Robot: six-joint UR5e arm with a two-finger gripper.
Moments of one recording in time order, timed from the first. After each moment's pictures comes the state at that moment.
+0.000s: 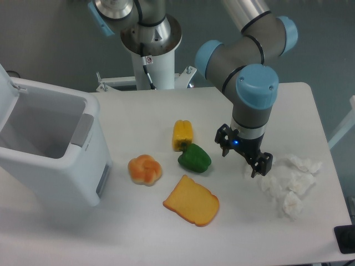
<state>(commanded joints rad) 2.60 -1.97 -1.54 -1.07 1.54 1.35</state>
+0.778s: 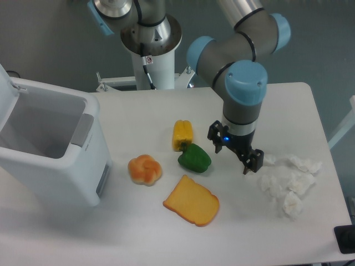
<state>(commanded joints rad) 2.57 -1.90 -1.63 -1.03 1.54 1.26</state>
